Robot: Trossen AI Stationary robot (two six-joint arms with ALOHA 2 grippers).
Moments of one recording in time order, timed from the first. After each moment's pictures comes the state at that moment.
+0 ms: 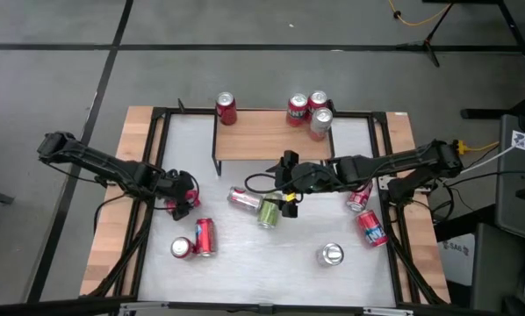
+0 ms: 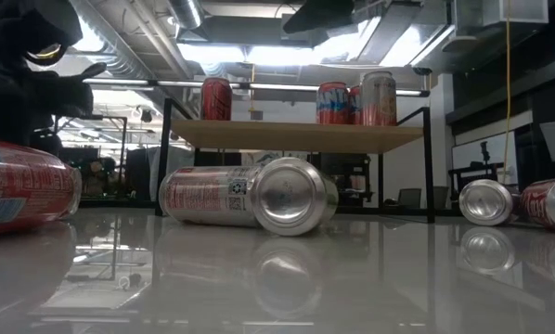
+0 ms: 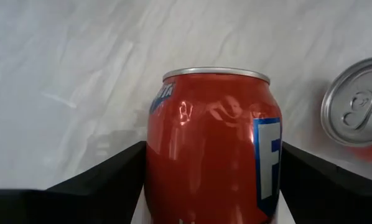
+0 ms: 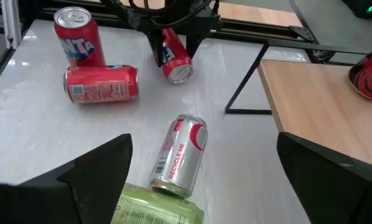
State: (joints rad) left arm -0.23 0.83 0.37 -0.73 -0.12 -0.70; right arm 0.18 1.56 1.36 -0.41 0.23 0.00
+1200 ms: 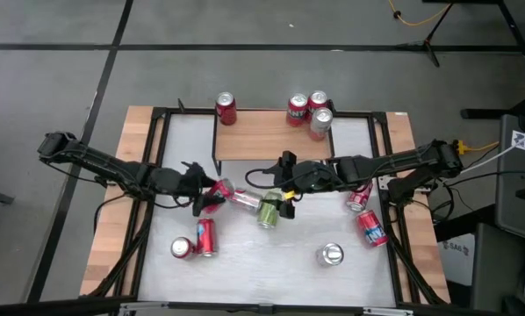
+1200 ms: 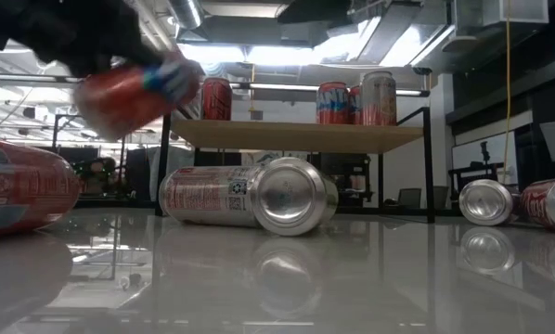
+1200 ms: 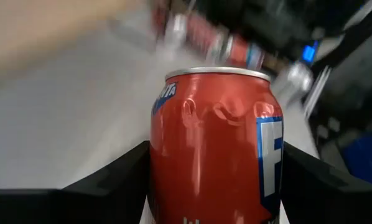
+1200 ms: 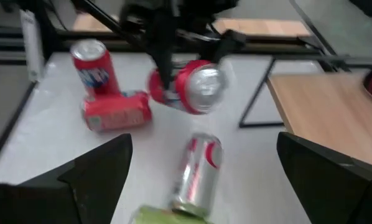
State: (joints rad) left arm -0.23 0.83 0.37 0.12 -0.30 -0.59; right arm 0.18 1.56 1.36 -0.33 0.19 0.07
